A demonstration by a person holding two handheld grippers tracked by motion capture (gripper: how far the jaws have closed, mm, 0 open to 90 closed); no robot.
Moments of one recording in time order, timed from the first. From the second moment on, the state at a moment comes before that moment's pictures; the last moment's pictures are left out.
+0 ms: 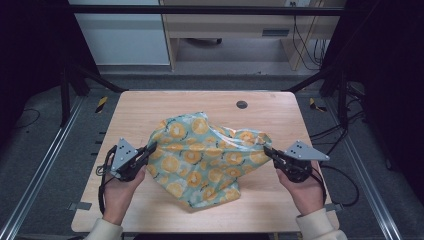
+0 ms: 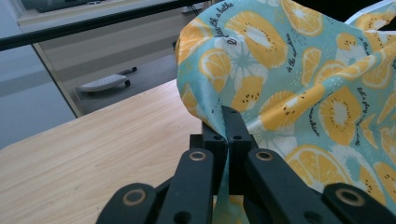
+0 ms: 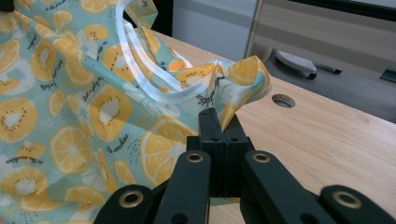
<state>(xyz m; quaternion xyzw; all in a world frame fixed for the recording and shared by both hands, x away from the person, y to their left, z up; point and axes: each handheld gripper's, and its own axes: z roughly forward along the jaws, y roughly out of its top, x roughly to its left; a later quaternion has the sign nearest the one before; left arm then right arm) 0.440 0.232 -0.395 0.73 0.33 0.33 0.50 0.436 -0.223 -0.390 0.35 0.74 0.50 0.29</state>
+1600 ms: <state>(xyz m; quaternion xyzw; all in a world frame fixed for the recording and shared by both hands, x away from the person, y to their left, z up) 0.427 0.233 -0.473 0.88 0.23 0.28 0.32 0.419 -0.204 -0.472 0.34 0.83 0.40 0.20</state>
